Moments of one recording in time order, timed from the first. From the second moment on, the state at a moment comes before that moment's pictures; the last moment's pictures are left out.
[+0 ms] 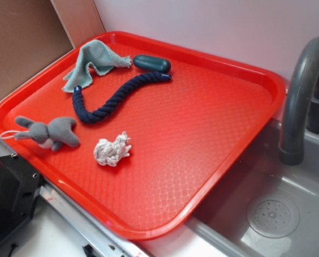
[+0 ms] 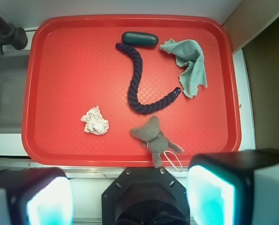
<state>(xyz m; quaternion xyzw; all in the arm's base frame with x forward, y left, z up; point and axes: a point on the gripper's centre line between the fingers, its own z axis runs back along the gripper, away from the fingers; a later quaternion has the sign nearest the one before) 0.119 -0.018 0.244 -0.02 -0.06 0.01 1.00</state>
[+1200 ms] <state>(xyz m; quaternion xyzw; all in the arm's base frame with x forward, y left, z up) 0.158 -0.056 0.190 -0.01 -0.07 -0.34 0.94</state>
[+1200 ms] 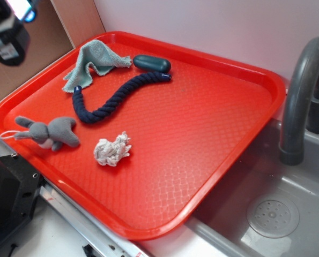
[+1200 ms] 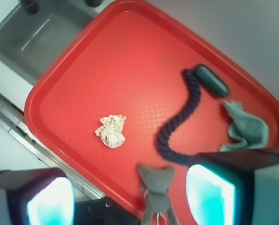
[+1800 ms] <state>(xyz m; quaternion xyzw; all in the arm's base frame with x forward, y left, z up) 0.162 -0.076 0.099 0.01 0.01 -0.33 0.94</state>
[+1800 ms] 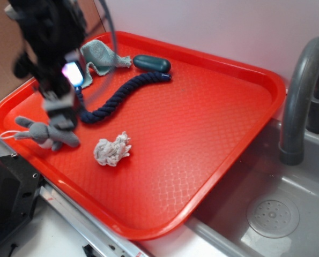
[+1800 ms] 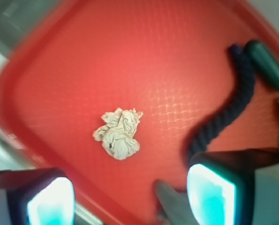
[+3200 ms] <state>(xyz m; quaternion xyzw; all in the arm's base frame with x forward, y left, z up) 0.168 -0.077 0.014 0.05 0.11 -0.33 0.93</state>
